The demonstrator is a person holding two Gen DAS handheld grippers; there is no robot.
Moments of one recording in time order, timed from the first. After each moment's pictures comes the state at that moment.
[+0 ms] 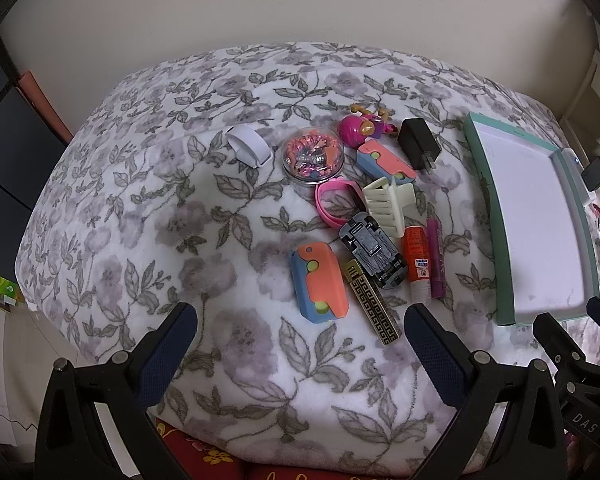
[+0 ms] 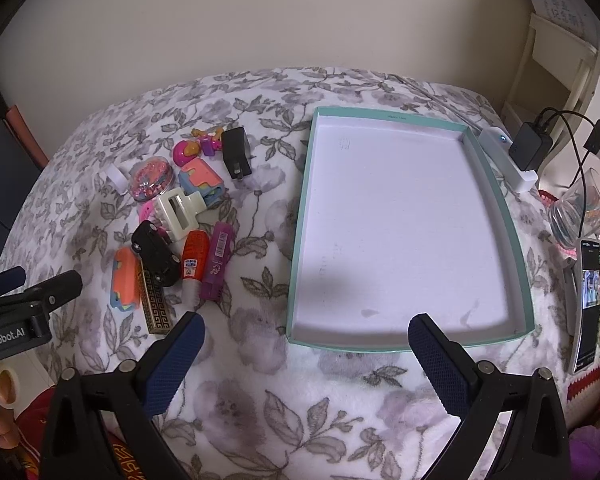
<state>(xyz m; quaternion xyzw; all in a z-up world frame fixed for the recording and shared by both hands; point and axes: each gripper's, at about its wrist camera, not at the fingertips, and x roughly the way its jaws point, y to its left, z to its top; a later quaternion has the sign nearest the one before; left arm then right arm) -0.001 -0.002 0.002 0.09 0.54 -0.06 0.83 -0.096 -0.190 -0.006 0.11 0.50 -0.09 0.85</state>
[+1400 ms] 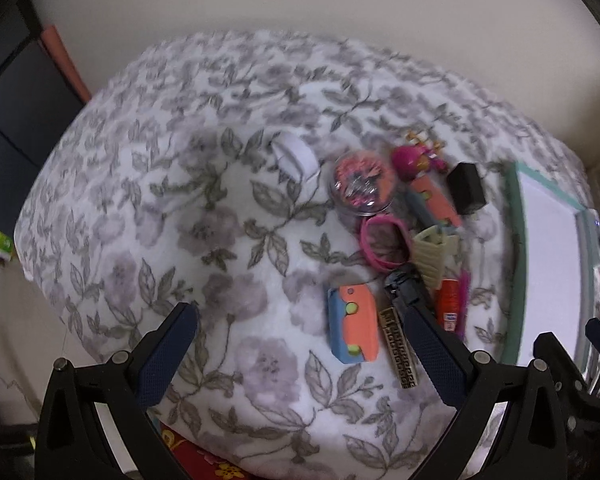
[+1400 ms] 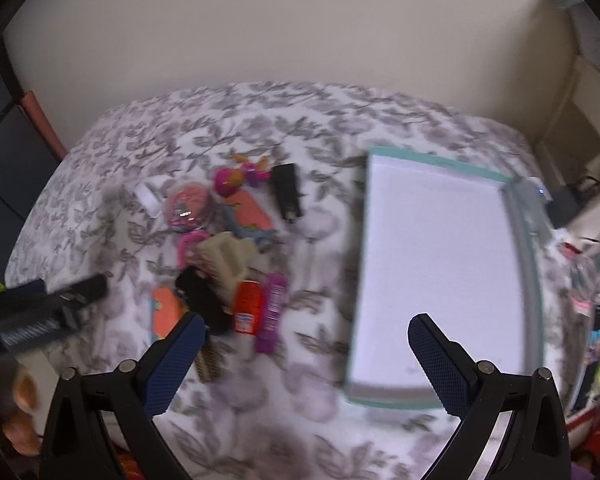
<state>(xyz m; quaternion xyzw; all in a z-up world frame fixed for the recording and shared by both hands) 0.058 0.029 0.001 0.03 0.59 -0.01 0.81 -0.027 -0.153 0.022 0.08 0.51 -0.05 0.85</state>
